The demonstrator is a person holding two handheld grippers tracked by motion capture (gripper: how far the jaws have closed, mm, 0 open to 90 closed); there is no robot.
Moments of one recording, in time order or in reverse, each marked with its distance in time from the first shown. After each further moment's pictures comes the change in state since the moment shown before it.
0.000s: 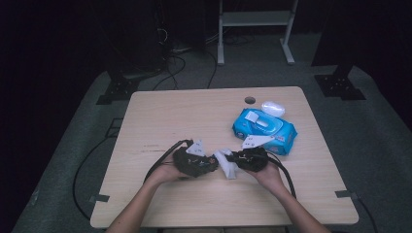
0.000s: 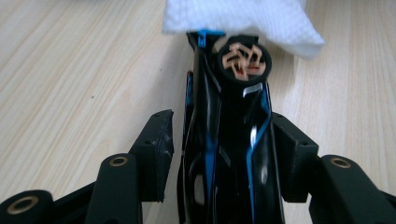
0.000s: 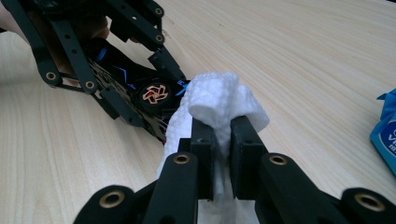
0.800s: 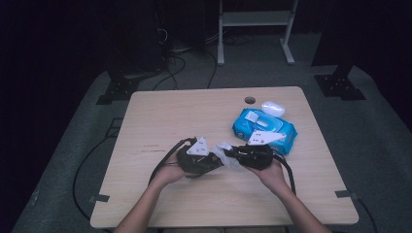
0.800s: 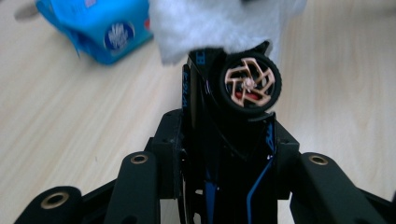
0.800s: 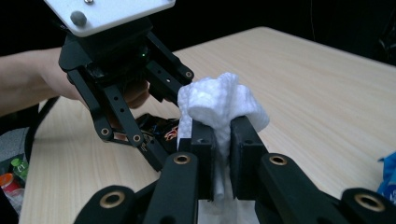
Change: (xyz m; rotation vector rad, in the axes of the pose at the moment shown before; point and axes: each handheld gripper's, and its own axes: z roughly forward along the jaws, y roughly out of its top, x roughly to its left) left arm -0.019 0.020 -0.020 -0.223 0.029 0.049; right arm 0.014 0.025 -0.032 -0.183 0.072 -0.011
